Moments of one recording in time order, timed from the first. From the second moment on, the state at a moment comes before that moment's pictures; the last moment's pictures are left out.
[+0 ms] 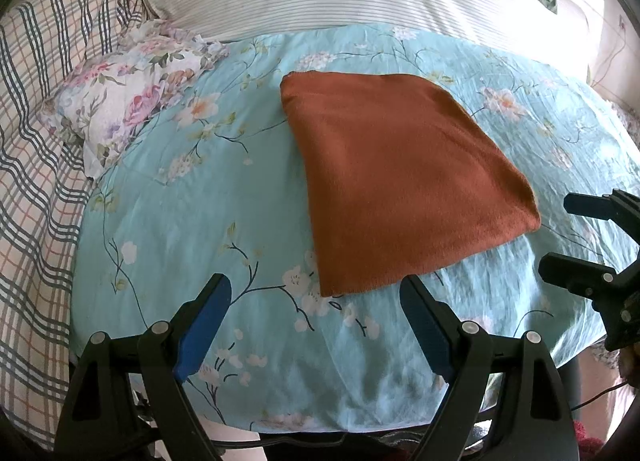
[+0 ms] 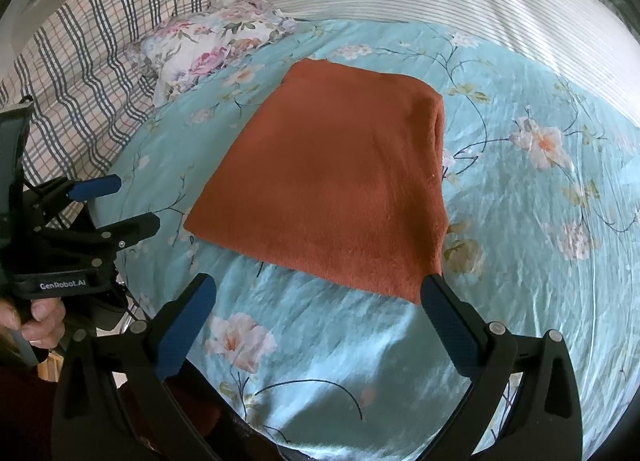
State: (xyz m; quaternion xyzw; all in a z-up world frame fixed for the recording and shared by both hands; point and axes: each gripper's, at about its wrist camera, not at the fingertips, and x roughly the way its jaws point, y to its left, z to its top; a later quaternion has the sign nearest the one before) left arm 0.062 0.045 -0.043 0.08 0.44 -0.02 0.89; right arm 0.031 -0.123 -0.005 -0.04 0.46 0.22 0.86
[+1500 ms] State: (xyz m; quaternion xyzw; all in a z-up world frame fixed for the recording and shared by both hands) left arm 0.085 0.043 -0.045 0.09 0.44 -0.02 0.89; right arm 0.056 -0.117 -0.004 -0.04 0.46 0.22 0.86
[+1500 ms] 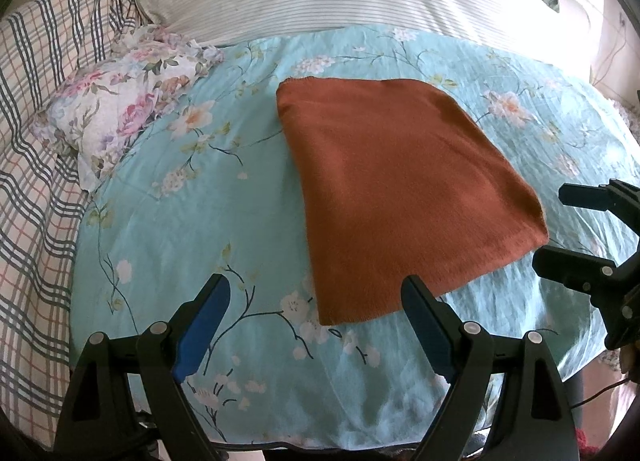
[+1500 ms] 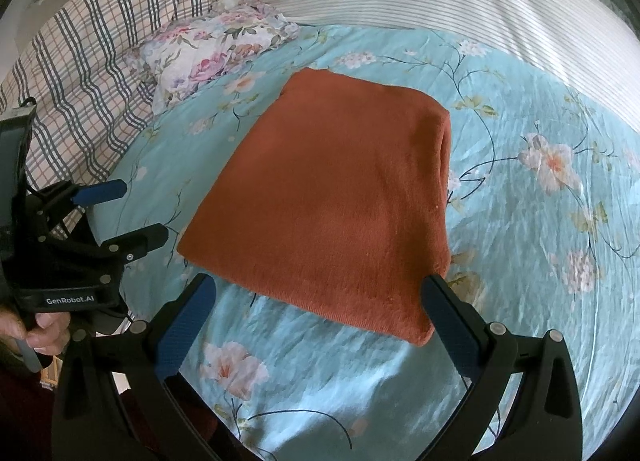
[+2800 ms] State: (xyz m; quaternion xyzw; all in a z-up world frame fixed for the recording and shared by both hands) left arm 0.112 0.039 -0.039 0.09 0.42 0.00 0.90; right arm 0.091 -0.124 -0.014 -0.03 0.46 0.21 0.86
